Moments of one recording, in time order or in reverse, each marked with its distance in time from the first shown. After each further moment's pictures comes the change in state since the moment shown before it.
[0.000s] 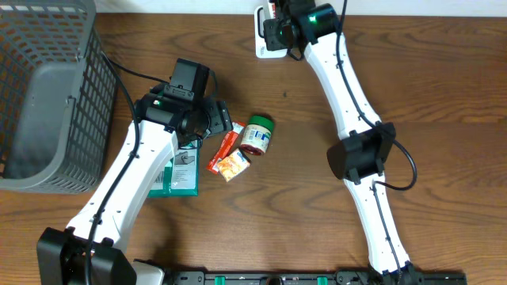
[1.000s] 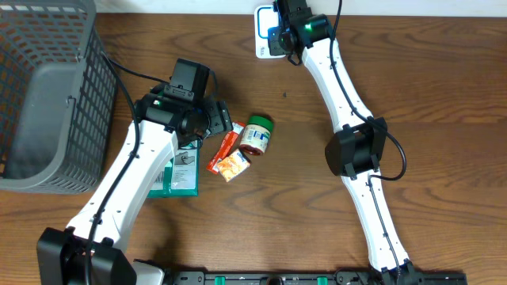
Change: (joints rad) left arm 0.000 0.000 0.000 0.000 0.000 0.000; right arm -0.027 0.111 0.002 0.084 0.050 0.014
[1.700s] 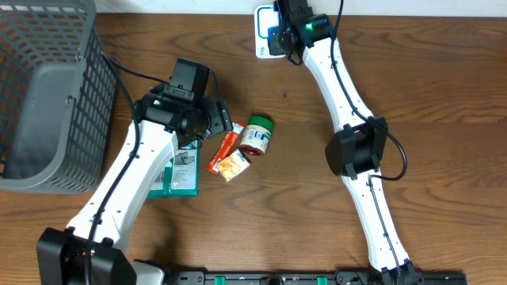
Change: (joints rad) left arm 0.000 0.000 0.000 0.000 0.000 0.000; right arm -0.001 -0.006 0.000 -0.002 -0.035 0.019
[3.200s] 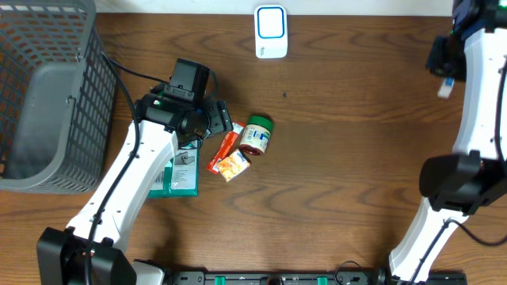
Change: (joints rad) left arm 0.000 0.000 0.000 0.000 0.000 0.000; right arm -0.545 -0.619 -0.559 -0.523 0.328 0.048
